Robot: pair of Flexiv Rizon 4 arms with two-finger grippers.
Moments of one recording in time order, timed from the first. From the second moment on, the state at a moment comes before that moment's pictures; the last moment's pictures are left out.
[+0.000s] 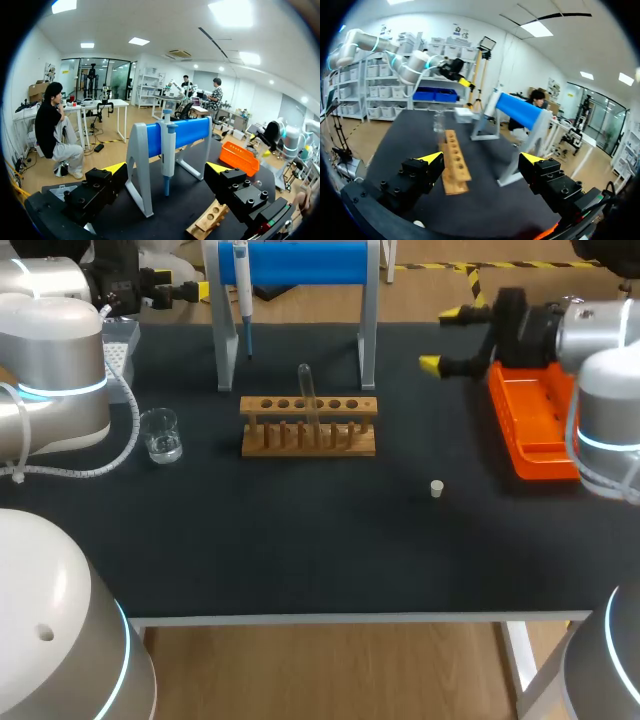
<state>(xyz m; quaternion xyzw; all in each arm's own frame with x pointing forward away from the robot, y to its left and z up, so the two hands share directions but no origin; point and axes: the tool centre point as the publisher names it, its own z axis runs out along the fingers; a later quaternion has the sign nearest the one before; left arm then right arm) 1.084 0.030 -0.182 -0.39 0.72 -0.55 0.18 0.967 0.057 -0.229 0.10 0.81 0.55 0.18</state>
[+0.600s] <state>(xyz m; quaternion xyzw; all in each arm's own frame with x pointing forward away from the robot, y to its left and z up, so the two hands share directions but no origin) 1.084 0.030 -0.182 -0.39 0.72 -0.55 0.18 0.895 0.137 -0.259 0.02 0.77 0.63 0.09</state>
